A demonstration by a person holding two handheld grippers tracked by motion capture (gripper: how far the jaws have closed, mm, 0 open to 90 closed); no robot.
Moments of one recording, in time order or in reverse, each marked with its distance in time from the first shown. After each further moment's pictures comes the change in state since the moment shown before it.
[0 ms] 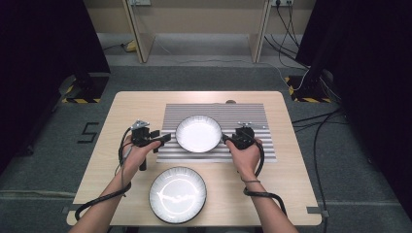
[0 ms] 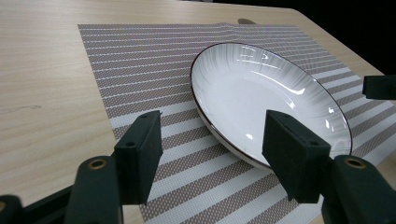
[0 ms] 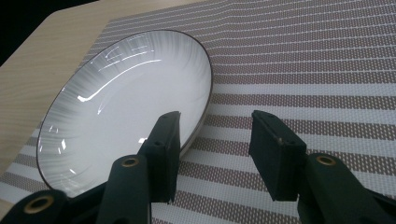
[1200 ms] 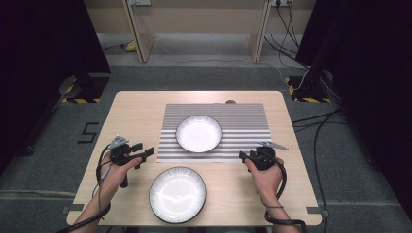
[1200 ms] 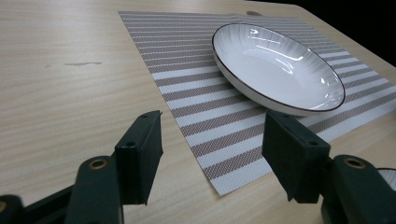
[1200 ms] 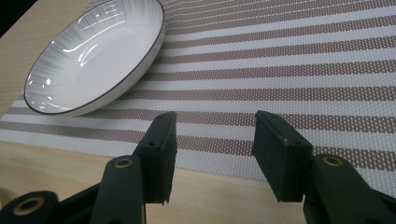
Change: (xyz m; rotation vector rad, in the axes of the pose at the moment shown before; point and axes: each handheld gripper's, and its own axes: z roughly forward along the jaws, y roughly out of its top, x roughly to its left) left arm 0.016 -0.042 -0.062 -0.033 0.030 0.021; right arm -0.040 -0.048 -0.058 0.001 -0.022 0.017
